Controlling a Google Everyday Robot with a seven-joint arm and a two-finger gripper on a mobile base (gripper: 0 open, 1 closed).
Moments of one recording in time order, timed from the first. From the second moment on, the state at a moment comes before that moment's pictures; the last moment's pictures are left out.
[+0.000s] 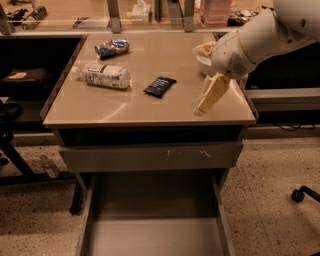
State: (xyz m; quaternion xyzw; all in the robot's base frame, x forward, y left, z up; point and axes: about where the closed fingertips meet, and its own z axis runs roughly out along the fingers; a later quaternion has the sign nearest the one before) arm 0.598 -0.096 0.917 -0.66 0.65 0.13 0.35
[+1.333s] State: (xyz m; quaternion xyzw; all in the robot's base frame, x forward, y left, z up) arm 0.685 -0.062 0.872 -0.62 0.65 0.22 0.37
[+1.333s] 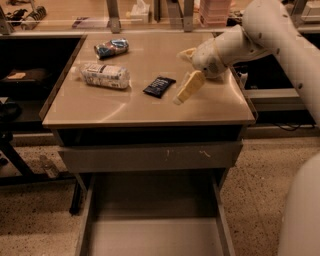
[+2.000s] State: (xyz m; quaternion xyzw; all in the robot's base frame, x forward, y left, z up) arm 0.709 -0.048 0.835 -0.59 0.67 0.26 0.37
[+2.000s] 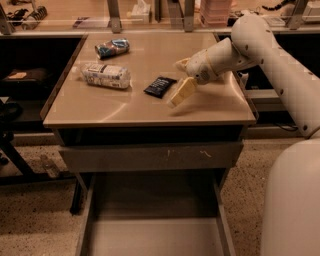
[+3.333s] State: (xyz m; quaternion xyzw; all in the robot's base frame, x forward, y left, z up) arm 0.729 -0.027 0.816 -0.57 0.69 0.27 0.36
